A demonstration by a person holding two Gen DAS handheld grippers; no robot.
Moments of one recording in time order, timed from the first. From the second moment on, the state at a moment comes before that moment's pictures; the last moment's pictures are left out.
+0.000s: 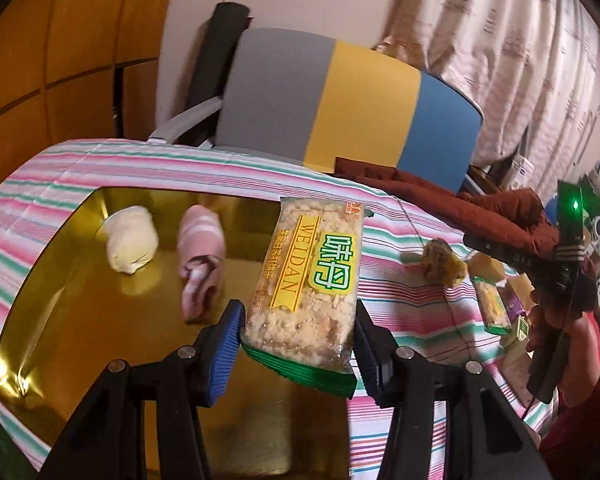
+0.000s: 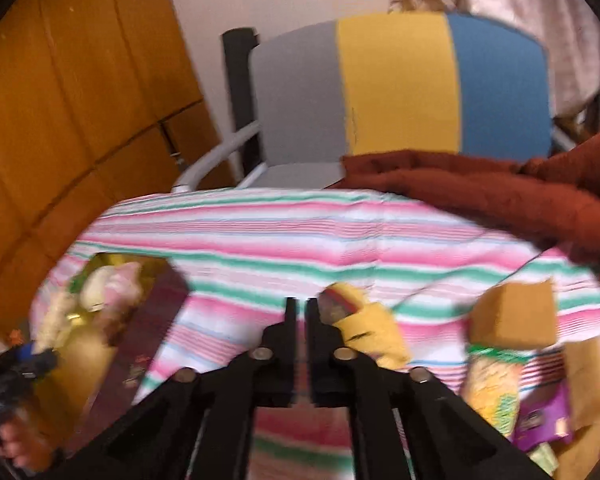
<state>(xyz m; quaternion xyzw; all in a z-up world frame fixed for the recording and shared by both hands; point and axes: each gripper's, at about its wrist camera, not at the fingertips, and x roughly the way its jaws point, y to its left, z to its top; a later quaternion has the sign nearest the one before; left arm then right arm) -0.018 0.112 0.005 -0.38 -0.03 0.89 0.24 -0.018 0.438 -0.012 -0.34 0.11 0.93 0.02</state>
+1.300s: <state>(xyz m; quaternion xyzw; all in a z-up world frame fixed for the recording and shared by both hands) -0.035 0.018 -0.021 -0.43 -0.12 0.88 0.16 -0.037 0.376 -0.021 -0.43 0.07 0.90 0.03</state>
